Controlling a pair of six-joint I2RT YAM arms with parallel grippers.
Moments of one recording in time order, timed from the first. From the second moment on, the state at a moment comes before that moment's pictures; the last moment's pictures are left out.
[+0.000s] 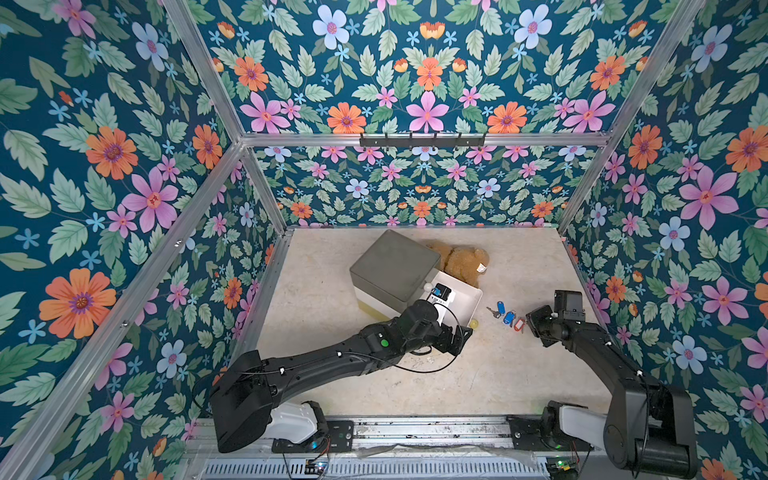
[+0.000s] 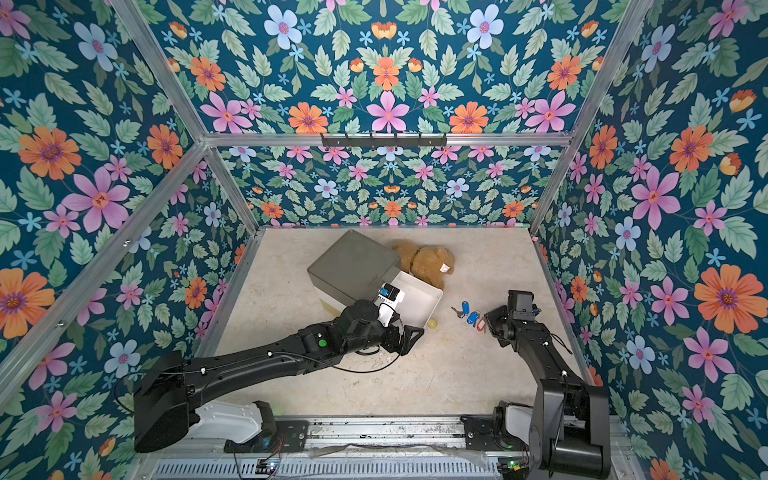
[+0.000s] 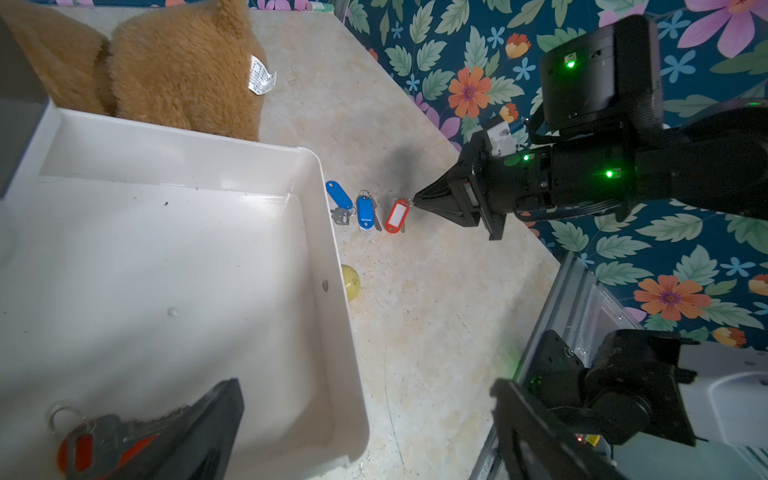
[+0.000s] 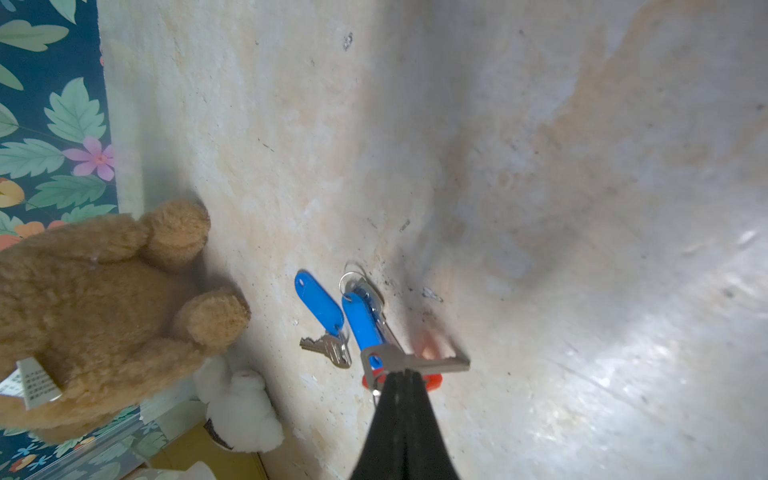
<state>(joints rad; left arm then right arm) -1.10 1.36 0.90 -0.03 -0.02 -0.47 -0.10 1.23 0.57 -0.32 -0.20 1.03</state>
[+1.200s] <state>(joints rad) -1.11 1.34 0.89 -0.03 -0.06 -0.47 -0.15 1.33 0.57 -0.26 -0.26 1.00</state>
